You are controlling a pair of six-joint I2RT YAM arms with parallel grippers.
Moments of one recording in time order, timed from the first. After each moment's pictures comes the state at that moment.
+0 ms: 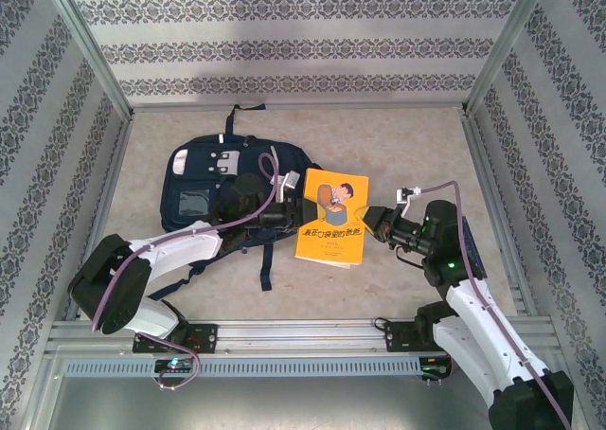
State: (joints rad) left arm -0.65 1.45 0.74 0.44 0.72 -1.10; right arm 0.23 0.70 0.41 -0.02 -0.73 1.18
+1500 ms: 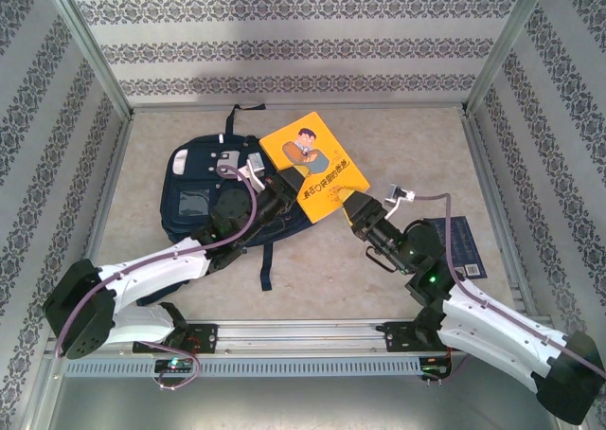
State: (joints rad) left arm -0.80 1.25 0.71 0.64 -0.09 -1.31; right arm 0.76 0.72 0.37 0.49 0.01 1.27
